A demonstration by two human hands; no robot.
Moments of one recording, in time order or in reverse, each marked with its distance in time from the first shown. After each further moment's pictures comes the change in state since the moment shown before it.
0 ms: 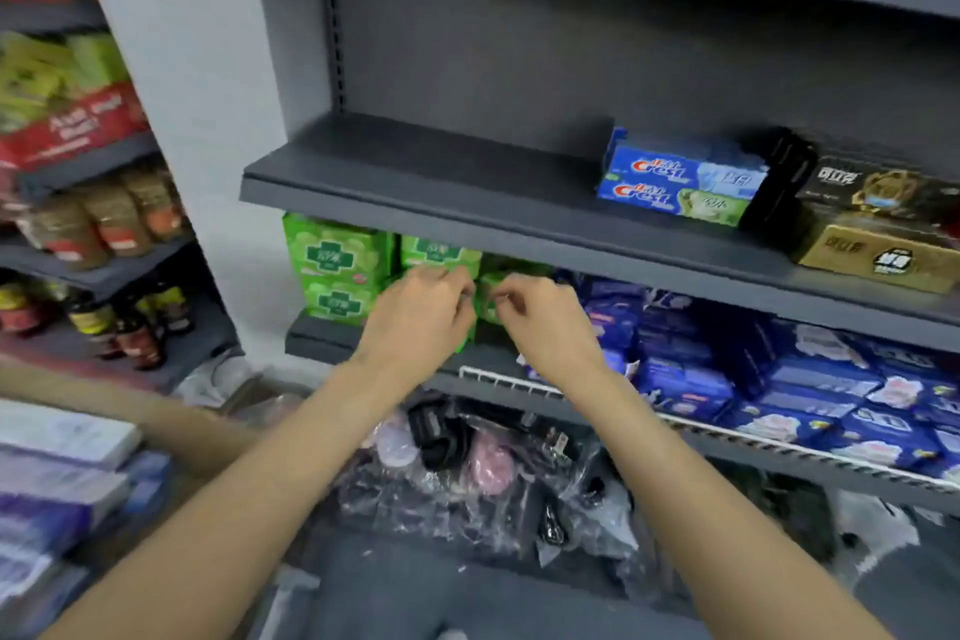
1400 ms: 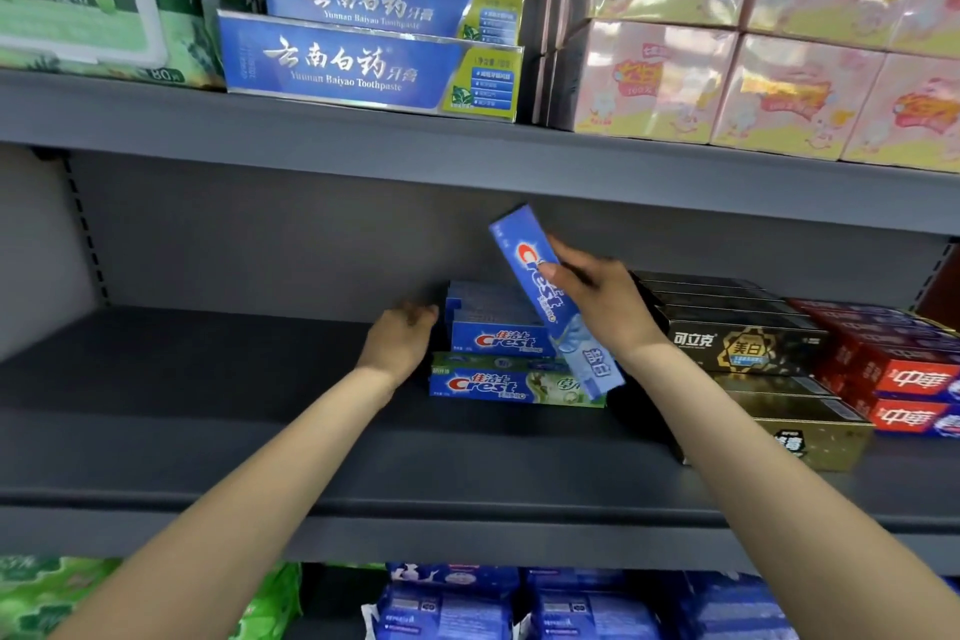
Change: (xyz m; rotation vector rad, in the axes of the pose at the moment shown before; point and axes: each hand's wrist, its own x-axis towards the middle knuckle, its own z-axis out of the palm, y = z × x) left_hand 0.312 0.112 0.102 -0.724 -0.068 -0.305; right_hand 0.203 0.211 -0.208 0.541 0.340 -0.049
